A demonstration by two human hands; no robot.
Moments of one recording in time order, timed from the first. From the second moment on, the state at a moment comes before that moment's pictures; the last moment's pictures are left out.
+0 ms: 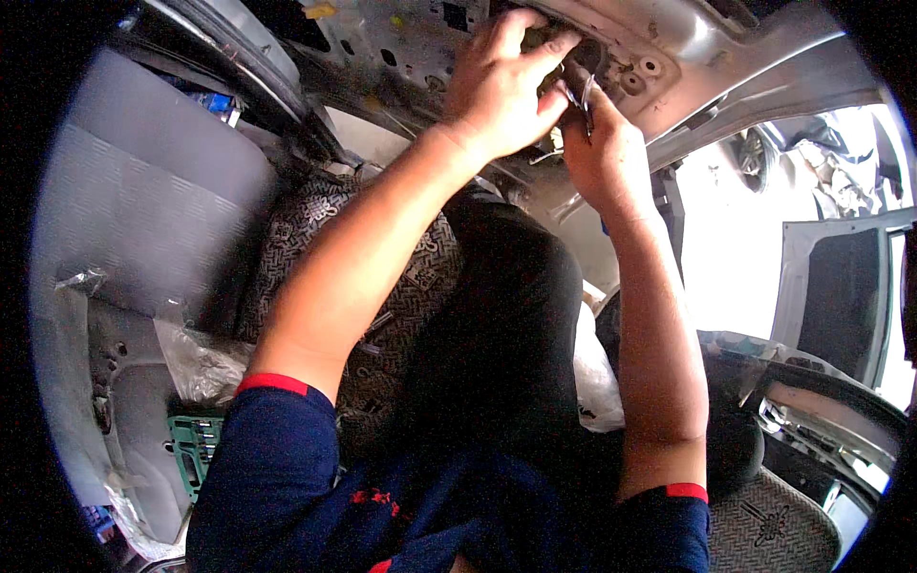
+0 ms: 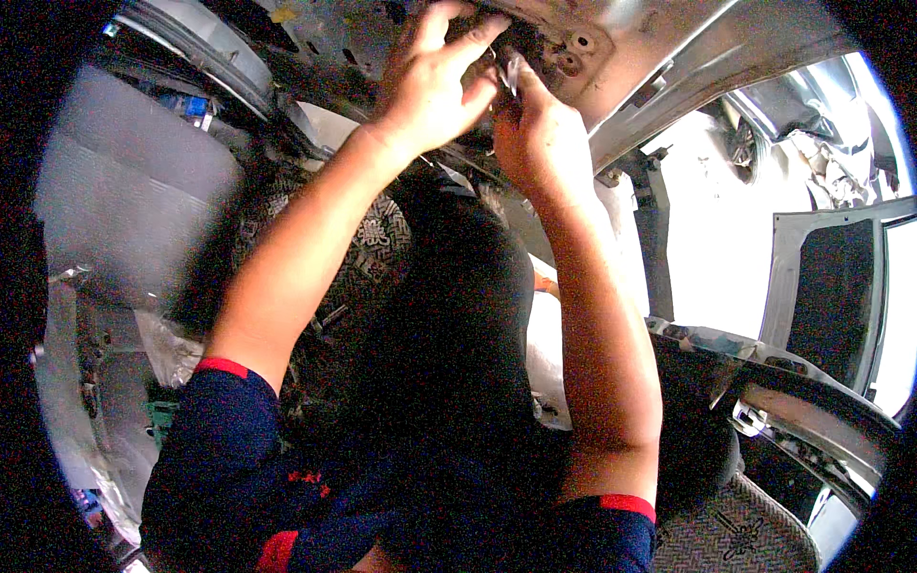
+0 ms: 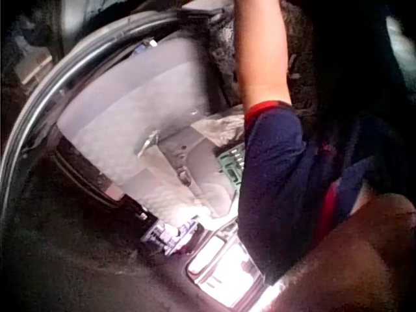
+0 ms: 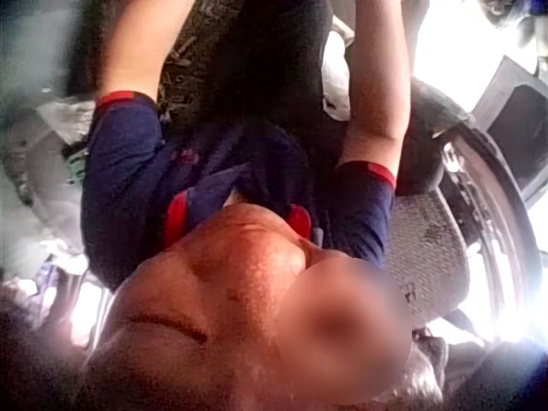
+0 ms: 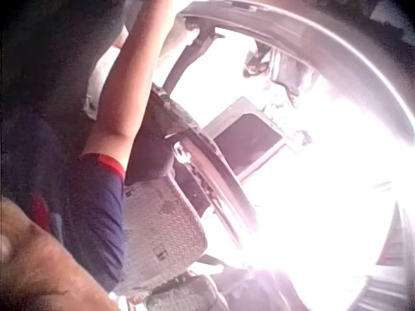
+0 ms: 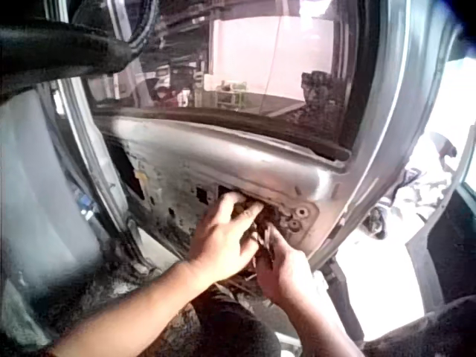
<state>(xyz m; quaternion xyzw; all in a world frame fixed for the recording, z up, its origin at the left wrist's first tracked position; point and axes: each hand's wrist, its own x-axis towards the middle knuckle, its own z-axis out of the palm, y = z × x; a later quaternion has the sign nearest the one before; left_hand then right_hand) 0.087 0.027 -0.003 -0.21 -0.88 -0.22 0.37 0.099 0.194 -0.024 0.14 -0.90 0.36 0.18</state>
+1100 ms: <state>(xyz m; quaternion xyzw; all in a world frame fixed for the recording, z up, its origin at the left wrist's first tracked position) 0.095 0.025 0.000 -0.20 -0.86 -0.28 0.37 0.089 0.196 -0.015 0.21 -0.94 0.25 0.11</state>
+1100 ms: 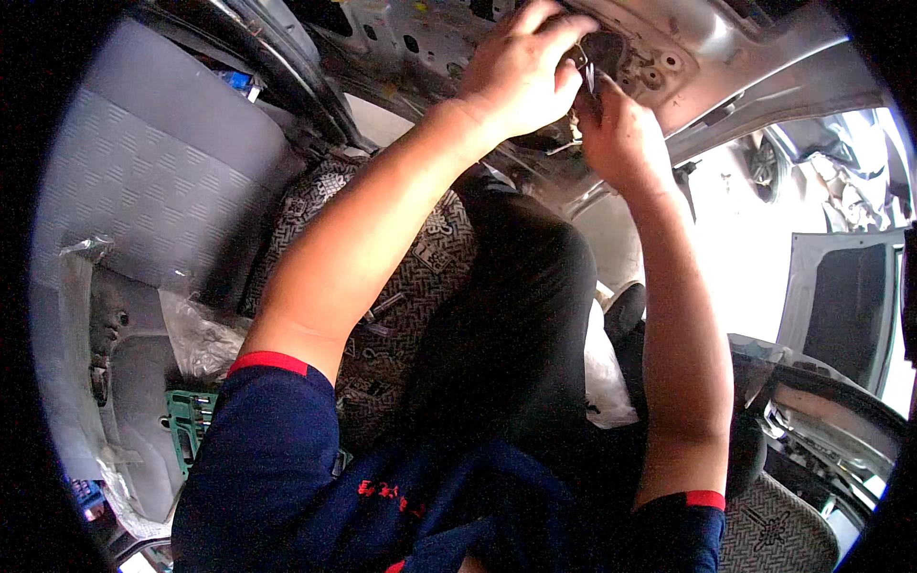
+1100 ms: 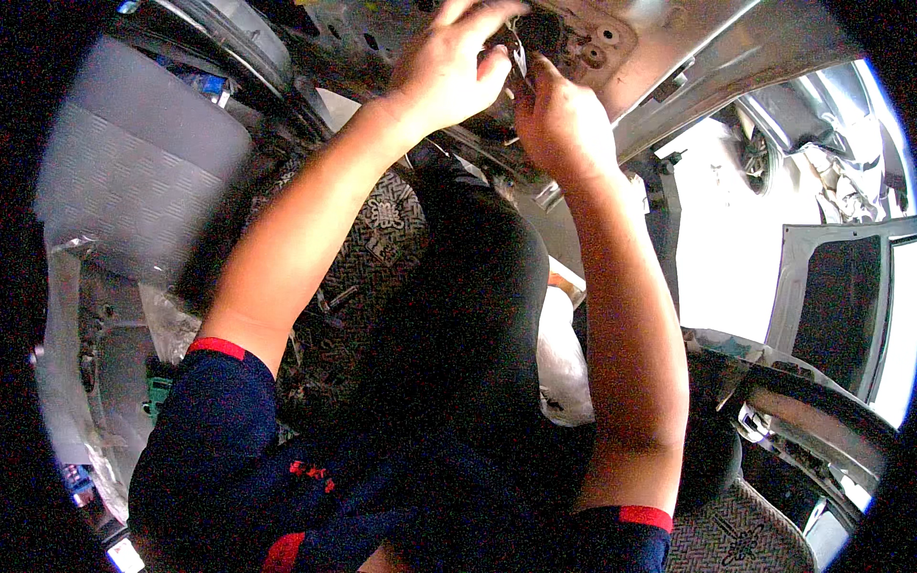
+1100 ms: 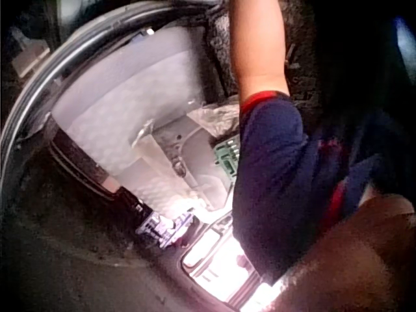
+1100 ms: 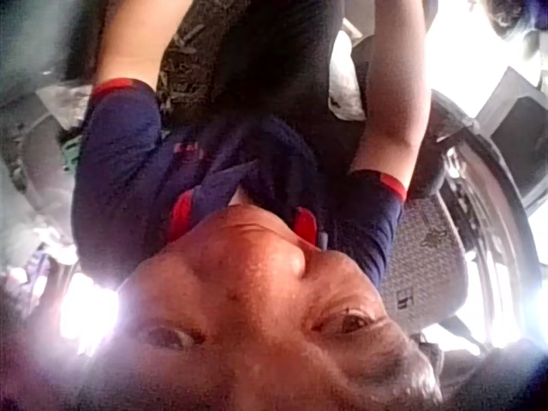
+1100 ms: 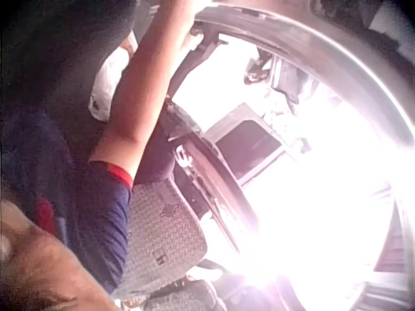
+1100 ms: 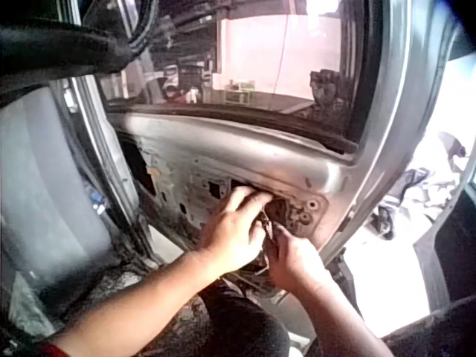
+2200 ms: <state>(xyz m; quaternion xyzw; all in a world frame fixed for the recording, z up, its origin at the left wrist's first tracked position) 0.096 0.135 -0.070 0.29 -0.36 -0.89 0.01 0.055 0.204 0.045 0.54 -0.79 -0.28 0.01</state>
